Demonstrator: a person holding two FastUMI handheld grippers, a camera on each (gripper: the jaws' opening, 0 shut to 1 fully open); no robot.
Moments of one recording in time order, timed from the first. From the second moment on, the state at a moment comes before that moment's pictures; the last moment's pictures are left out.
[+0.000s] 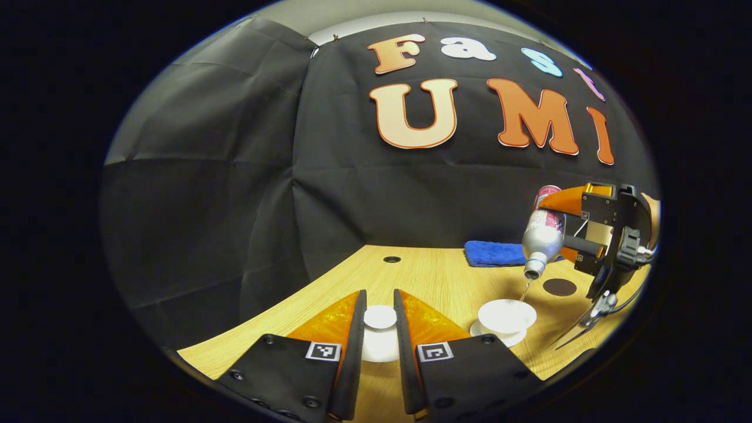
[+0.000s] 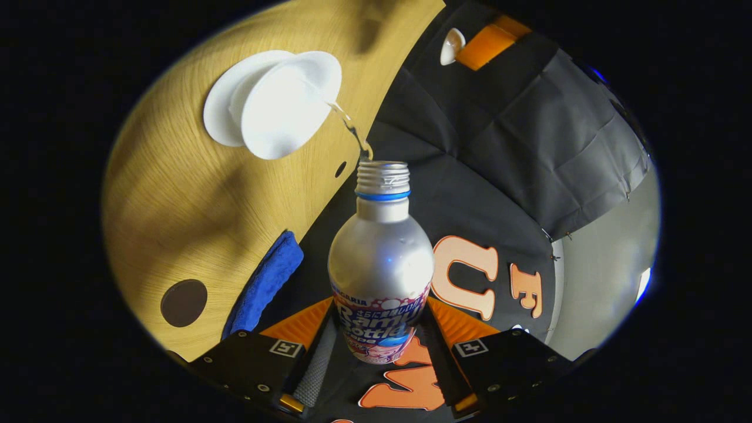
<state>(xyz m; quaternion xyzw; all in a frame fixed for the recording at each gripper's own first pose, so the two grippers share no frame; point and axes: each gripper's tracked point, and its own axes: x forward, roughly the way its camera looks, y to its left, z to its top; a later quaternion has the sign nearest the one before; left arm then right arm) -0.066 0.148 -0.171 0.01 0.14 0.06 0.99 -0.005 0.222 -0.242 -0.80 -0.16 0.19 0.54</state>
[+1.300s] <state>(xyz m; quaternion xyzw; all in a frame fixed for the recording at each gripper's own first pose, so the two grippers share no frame) -0.049 0.101 -0.160 0.00 0.12 0.01 0.99 -0.024 0.190 -0.278 -0.57 0.02 0.28 0.78</state>
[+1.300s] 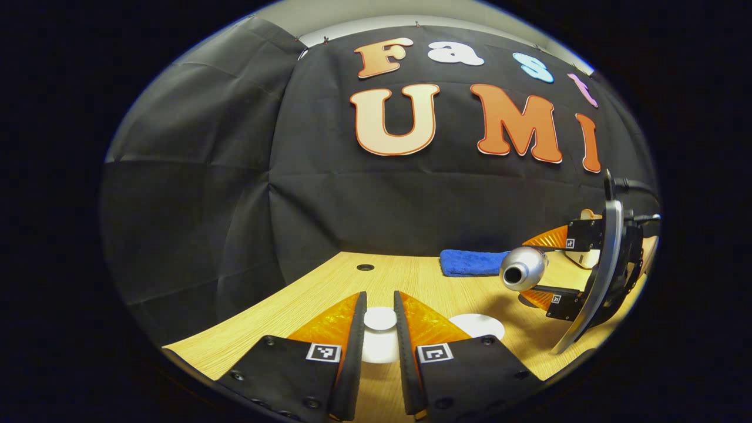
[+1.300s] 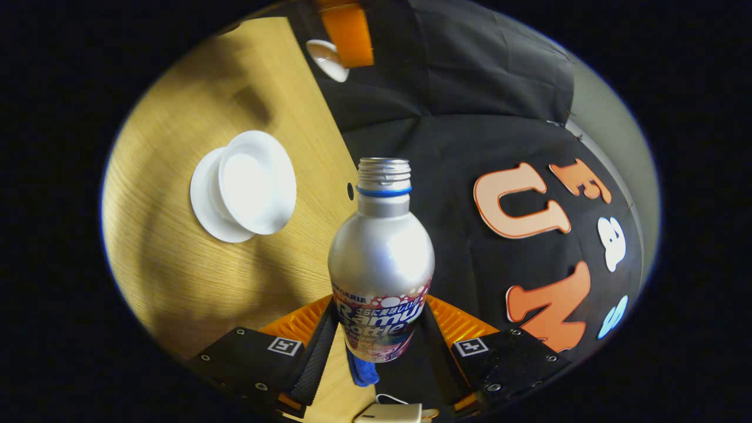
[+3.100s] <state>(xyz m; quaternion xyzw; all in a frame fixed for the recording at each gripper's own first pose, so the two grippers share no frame) -0.014 -0.027 -0.234 0.00 0.19 -0.11 0.98 0.041 0.067 -0.244 -0.10 0.17 0.17 0.97</state>
